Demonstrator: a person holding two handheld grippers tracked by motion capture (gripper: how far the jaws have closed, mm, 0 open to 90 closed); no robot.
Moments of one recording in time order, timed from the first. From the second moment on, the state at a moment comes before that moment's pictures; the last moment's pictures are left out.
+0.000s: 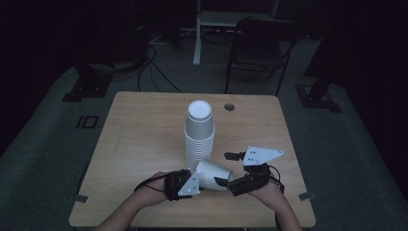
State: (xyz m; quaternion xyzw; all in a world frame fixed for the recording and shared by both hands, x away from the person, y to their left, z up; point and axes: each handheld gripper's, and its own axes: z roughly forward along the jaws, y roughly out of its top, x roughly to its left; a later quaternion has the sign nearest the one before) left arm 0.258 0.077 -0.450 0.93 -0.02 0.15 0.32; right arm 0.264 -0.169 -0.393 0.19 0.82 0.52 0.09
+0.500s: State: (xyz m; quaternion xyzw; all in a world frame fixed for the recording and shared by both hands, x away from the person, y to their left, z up) left arm 0.262 0.082 -0.446 0.94 -0.02 0.14 0.31; right arm 0.264 -0.159 -0.405 0.17 0.87 0.46 0.10
